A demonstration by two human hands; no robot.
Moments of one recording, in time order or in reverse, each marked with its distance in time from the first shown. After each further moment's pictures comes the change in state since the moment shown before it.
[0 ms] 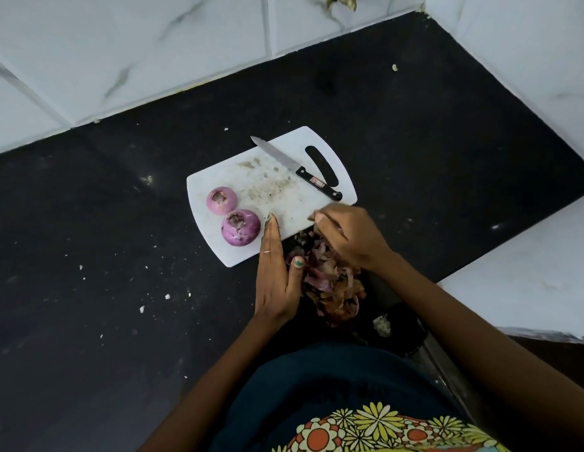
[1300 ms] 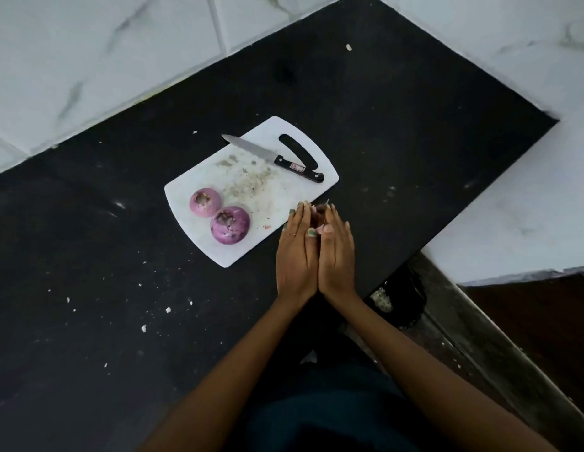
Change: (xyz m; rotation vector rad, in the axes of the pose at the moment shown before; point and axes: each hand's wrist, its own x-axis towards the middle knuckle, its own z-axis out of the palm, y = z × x) left_hand 0.013 0.005 0.024 -0.063 -0.204 0.001; right_hand -0.053 -0.033 0.092 0.320 0.554 0.508
